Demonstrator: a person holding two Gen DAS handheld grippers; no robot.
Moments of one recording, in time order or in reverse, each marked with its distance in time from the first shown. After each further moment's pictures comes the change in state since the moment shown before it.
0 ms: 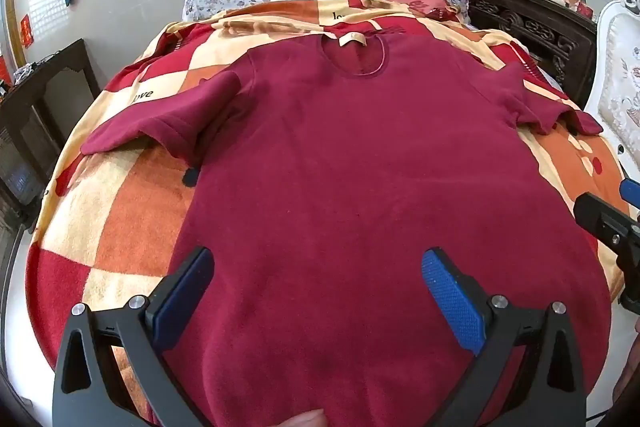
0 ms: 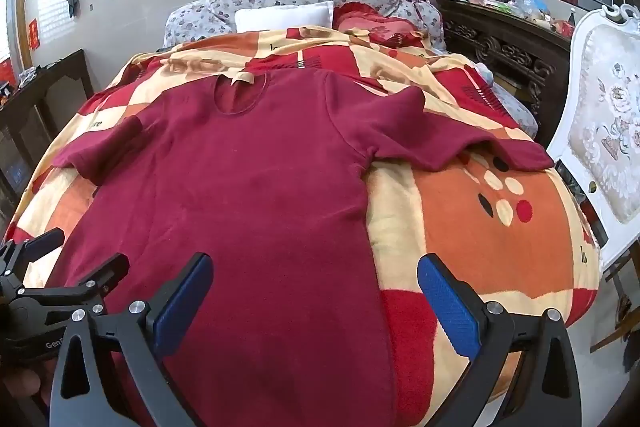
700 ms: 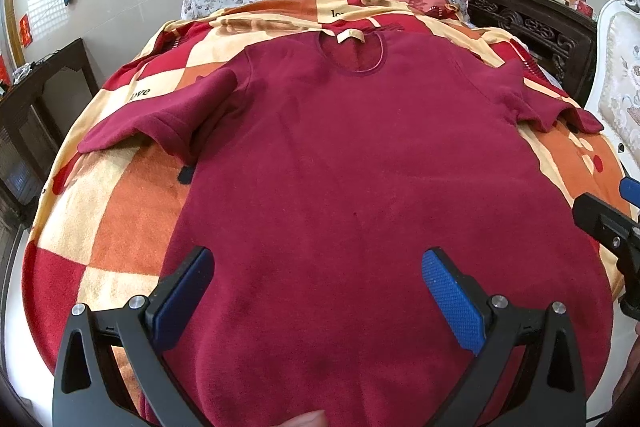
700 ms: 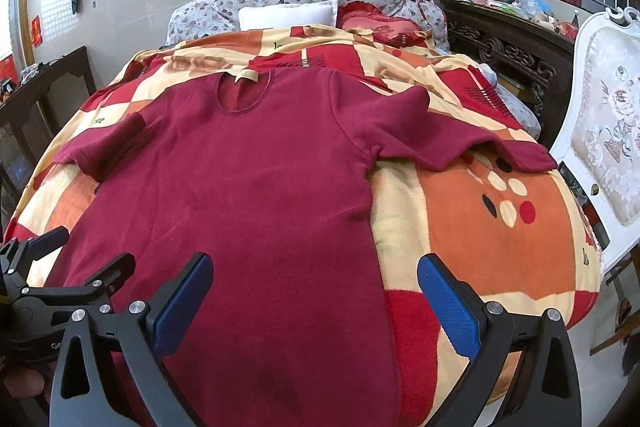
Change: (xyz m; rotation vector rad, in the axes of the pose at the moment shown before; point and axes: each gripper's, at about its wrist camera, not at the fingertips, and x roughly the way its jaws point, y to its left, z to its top) left arm 0.002 -0.007 0.000 -0.008 -0.003 0.002; right arm 0.000 0.005 0.001 -0.006 0.004 0.005
